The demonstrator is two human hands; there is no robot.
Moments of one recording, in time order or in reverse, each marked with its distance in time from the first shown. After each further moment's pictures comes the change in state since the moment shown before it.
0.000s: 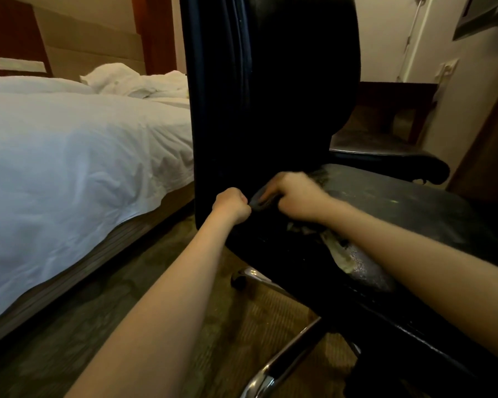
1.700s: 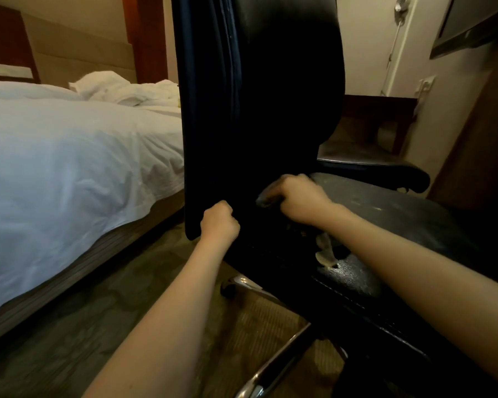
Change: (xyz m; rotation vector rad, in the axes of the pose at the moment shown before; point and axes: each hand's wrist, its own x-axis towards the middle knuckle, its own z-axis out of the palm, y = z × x) left_hand -0.025 -0.005 0.009 0.027 0.159 0.106; right_hand -0.009 0.006 -0.015 -0.140 -0.044 0.126
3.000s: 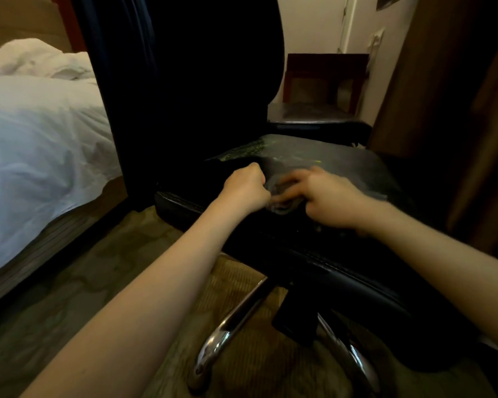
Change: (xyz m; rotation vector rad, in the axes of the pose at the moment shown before) left_hand -0.061 0.124 0.069 0.352 -0.112 0.198; right_hand -0.140 0.053 -0.036 -0.123 -0.123 0.006
